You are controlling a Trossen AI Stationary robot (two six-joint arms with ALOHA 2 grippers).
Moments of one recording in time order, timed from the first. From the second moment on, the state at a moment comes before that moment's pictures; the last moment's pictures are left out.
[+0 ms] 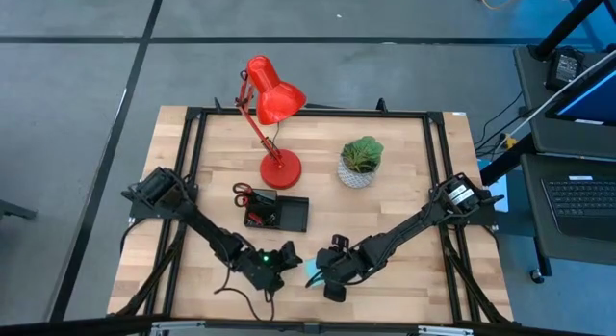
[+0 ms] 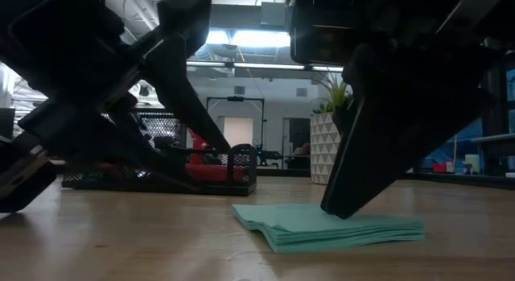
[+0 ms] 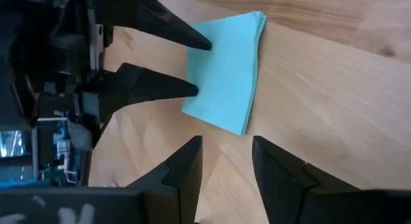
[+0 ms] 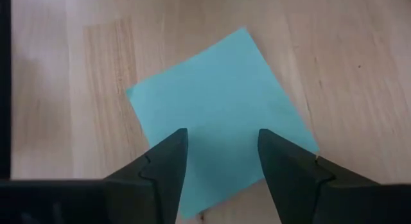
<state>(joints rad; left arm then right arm) -0.62 1.95 0.87 0.30 -0.59 0.81 0.55 2.06 1.27 -0.28 0.19 0.69</state>
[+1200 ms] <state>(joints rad) -0.50 1.95 0.87 0.25 -0.34 0.74 0.51 2.06 1.27 -0.23 0.14 0.65</state>
